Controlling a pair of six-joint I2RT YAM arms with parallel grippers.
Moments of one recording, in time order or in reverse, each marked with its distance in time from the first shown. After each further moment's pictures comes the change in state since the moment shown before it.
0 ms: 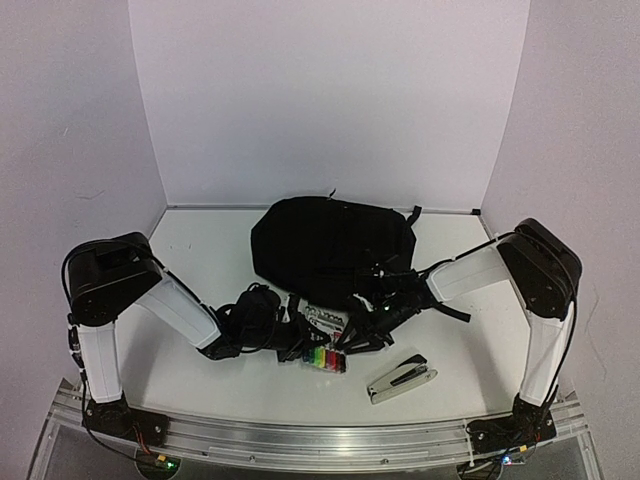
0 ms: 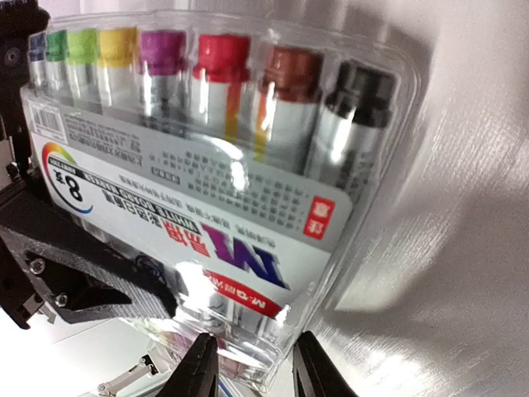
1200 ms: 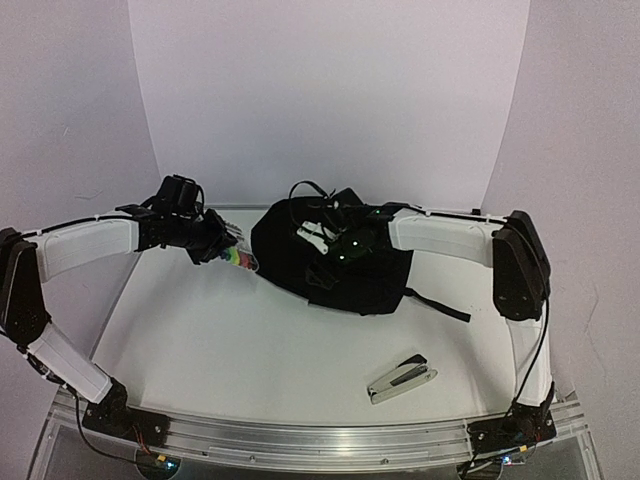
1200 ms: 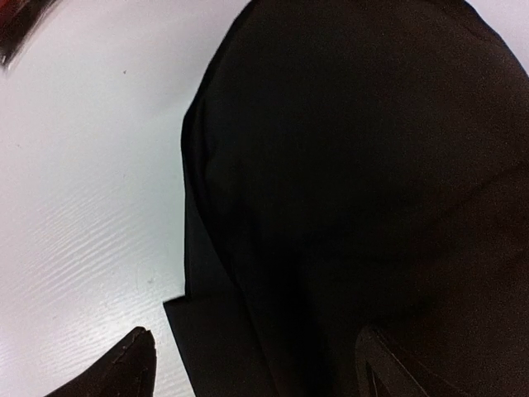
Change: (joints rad) left arm 0.519 -0.449 0.359 -1.039 -0.112 0.273; right arm 0.101 0.136 0.728 -0.388 0.803 -0.949
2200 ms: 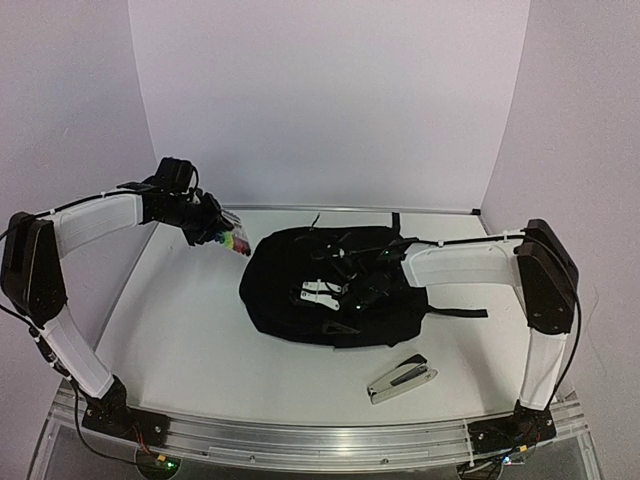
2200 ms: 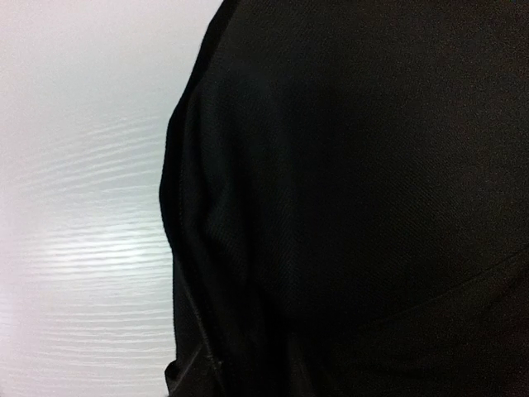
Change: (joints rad) left arm 0.143 0.123 0.212 -0.140 0.137 0.115; right arm 0.112 -0.149 -0.361 0.055 -0.093 -0.223
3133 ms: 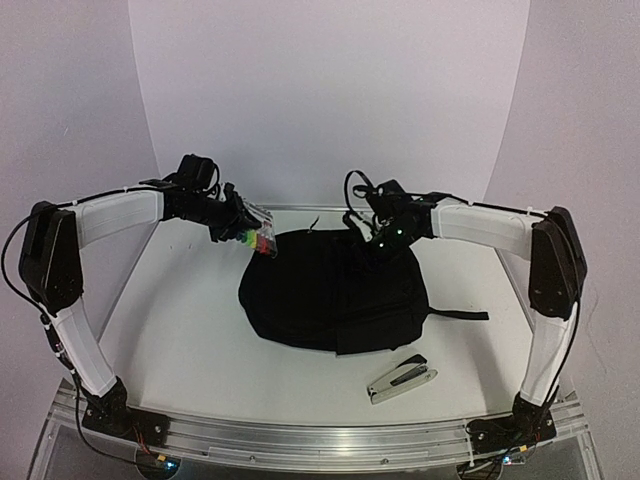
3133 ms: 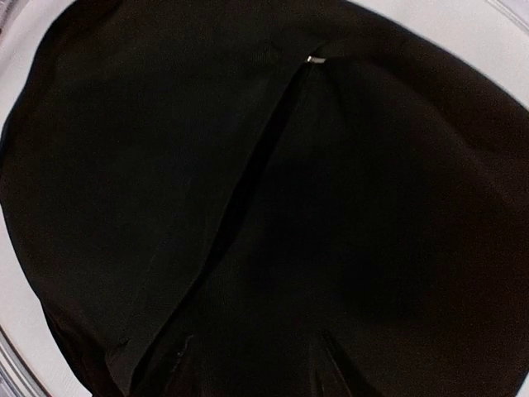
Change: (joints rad) left arm -0.072 0.129 0.099 0.061 0.175 0.092; right arm -0.259 -0.031 0.191 -0.153 -0.009 0.603
